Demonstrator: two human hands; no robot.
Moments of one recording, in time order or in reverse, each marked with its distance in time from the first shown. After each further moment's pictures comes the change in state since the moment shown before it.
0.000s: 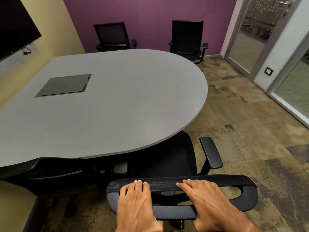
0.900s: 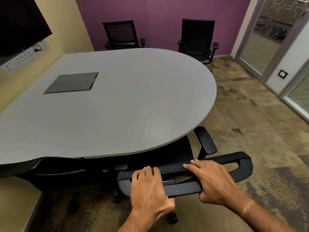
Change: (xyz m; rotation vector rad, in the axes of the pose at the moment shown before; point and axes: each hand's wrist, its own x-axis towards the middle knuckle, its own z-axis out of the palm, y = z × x) left_hand 0.052 0.023 -0.023 -0.067 0.191 -0.093; right_hand 0.044 0.044 -0.032 -0.135 0.128 0.054
